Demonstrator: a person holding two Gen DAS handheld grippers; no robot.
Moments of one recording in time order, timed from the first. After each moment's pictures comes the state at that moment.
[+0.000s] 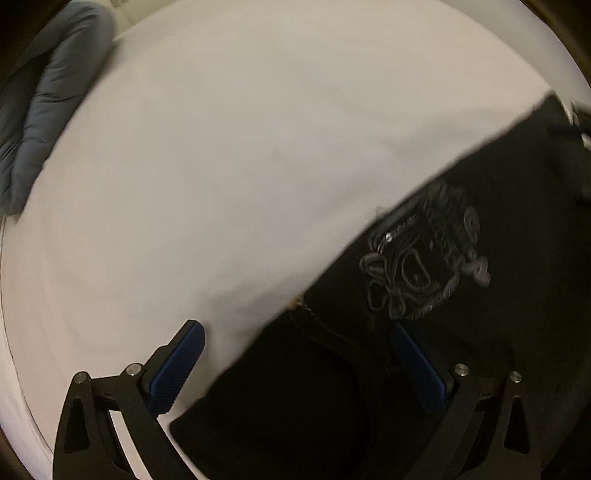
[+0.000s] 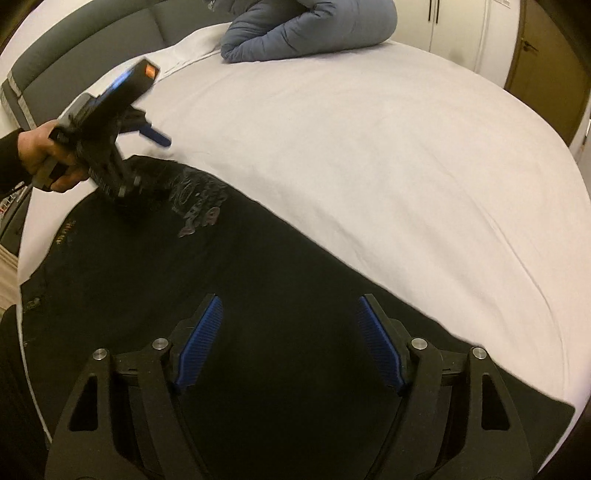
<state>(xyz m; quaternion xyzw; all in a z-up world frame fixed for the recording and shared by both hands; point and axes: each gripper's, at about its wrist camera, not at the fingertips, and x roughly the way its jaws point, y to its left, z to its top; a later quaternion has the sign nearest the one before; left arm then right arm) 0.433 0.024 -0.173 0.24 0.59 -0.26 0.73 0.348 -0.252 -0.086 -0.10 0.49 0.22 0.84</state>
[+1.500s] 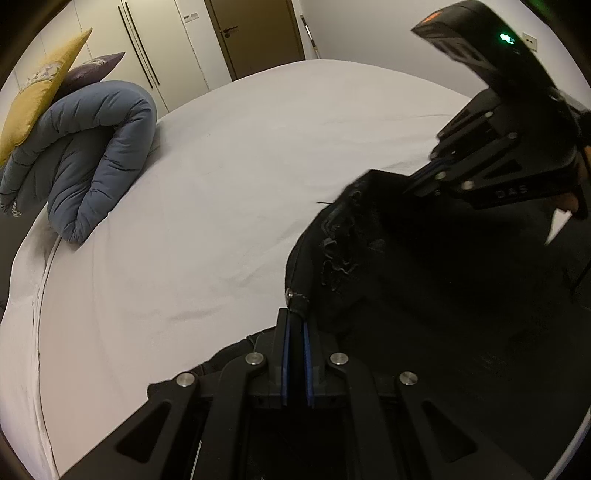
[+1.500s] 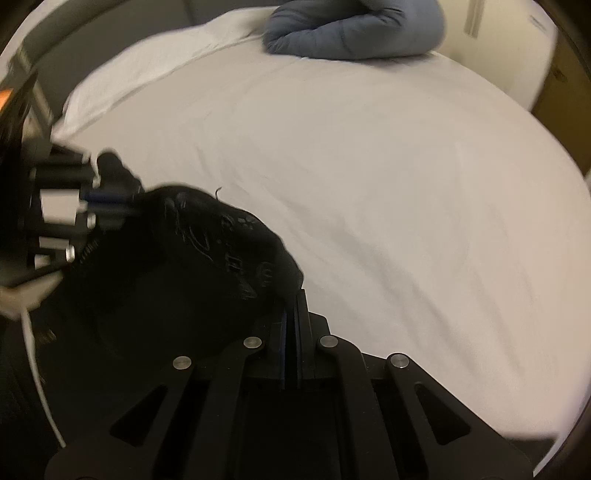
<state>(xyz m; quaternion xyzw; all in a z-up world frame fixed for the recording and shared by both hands) 0.294 0.037 -0.089 0.23 0.41 -0.26 0.84 0.375 -0.130 -0.063 -0.13 0.50 0.24 0.82</state>
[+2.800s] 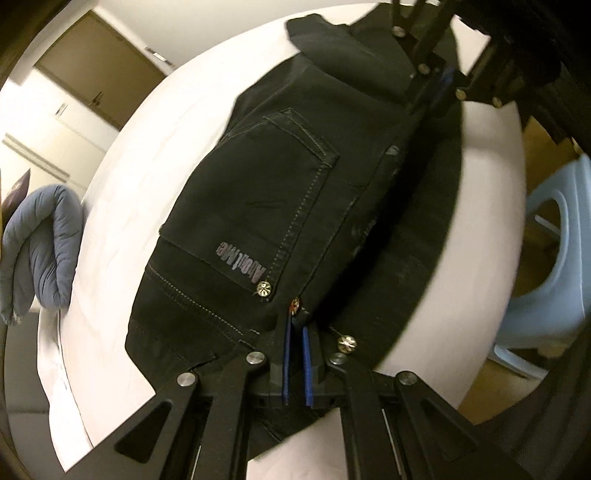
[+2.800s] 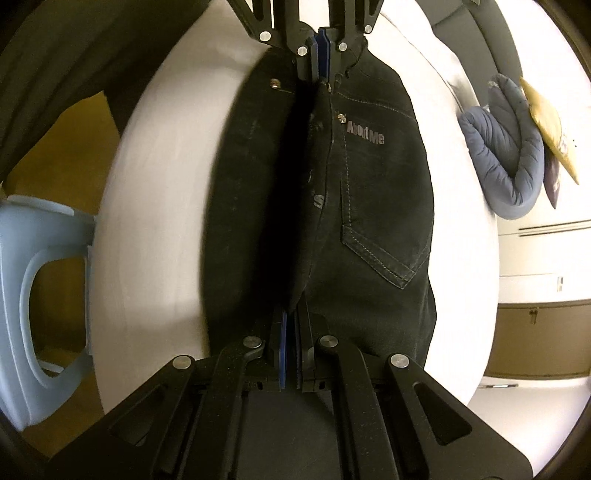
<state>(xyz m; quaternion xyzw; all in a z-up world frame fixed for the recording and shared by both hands) 0.037 0.073 -0.158 0.47 0.36 -0.38 0.72 0.010 0.045 -0.185 -0.59 0.37 0.29 0.66</state>
